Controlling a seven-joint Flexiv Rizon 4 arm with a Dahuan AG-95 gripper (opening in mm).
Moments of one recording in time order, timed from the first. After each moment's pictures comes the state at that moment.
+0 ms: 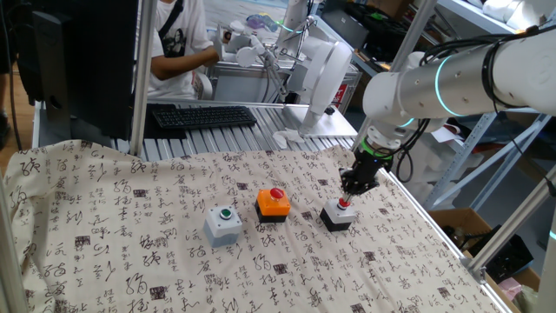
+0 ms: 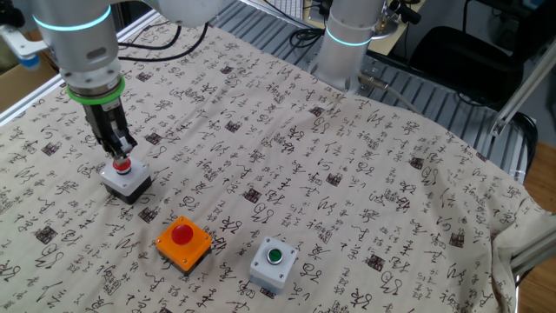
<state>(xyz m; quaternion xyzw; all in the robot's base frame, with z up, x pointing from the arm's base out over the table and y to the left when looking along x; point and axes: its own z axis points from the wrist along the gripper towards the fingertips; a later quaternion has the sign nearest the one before) 0.624 -0.229 0.094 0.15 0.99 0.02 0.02</state>
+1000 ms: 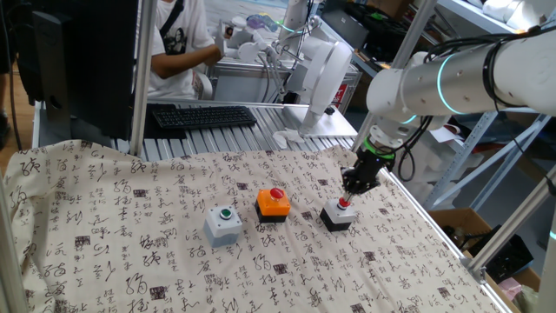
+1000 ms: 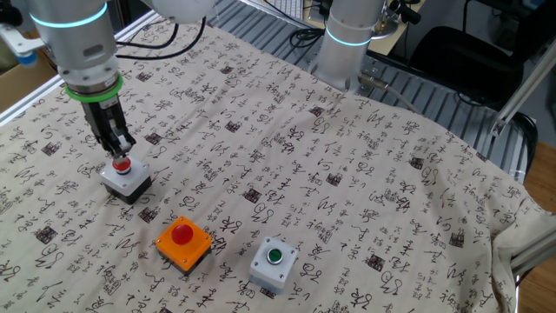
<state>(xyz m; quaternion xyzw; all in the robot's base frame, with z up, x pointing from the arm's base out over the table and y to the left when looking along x) 0.625 -0.232 0.099 0.15 0.99 0.03 0.01</state>
